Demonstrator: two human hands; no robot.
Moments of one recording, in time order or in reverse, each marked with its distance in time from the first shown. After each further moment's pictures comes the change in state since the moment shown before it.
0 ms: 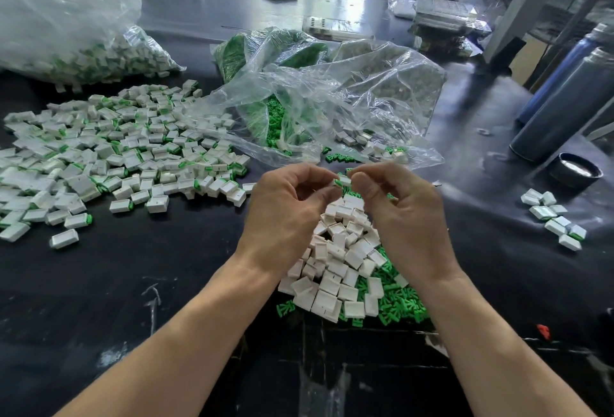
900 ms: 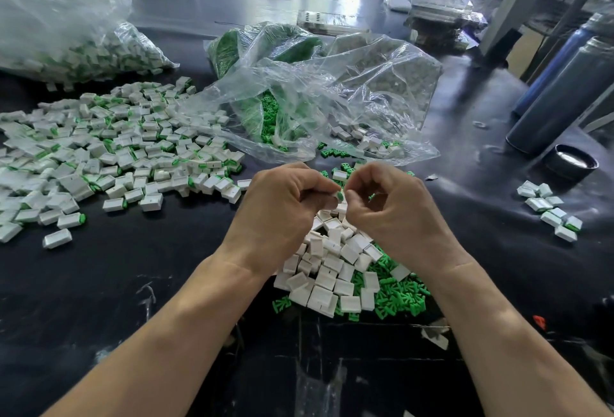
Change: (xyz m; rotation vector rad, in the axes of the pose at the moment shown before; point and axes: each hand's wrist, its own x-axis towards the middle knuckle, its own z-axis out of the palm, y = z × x) left_hand 0.002 -0.003 -0.009 0.261 -0.080 0.166; right_hand 0.005 0.000 -0.010 -0.153 -0.200 -0.021
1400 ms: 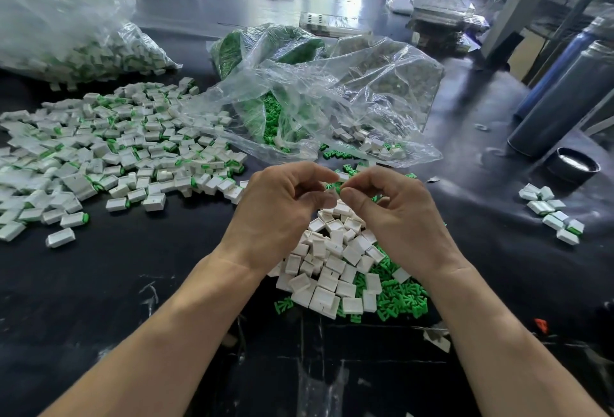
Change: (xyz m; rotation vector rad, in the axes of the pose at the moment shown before) left_hand 0.001 -0.005 -0.004 -0.079 -0.021 -0.083; right_hand -0.002 0.008 0.002 0.074 -0.013 0.020
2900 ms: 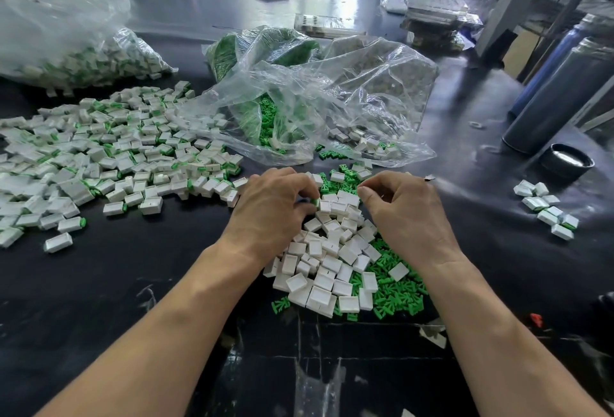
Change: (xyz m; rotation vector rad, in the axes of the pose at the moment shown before) left_hand 0.012 -0.018 0.004 0.589 -0.058 0.080; right_hand 0.003 0.000 -0.007 -0.323 0.139 0.252
